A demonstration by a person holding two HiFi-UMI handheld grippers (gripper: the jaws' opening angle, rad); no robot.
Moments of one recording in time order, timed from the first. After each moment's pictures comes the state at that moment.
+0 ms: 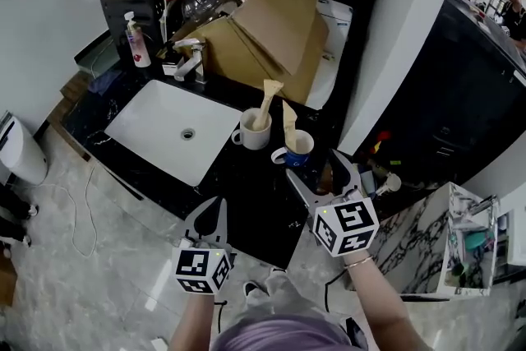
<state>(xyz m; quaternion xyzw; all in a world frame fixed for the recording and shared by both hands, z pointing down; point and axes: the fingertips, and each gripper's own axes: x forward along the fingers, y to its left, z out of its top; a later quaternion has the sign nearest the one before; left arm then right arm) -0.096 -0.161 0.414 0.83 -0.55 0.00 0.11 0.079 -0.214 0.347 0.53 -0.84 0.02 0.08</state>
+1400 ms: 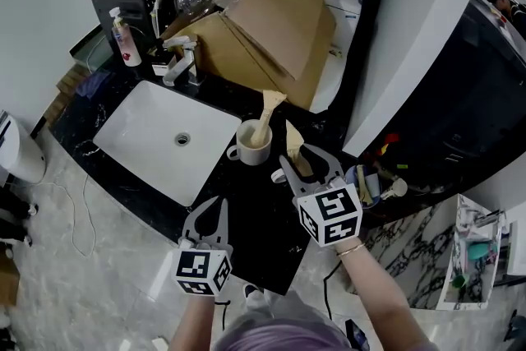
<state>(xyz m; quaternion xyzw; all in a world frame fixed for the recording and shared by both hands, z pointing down) -0.085 -0.231 0.436 0.82 -0.55 0.02 0.12 0.053 -0.308 0.383 0.49 -0.86 0.02 0.14</state>
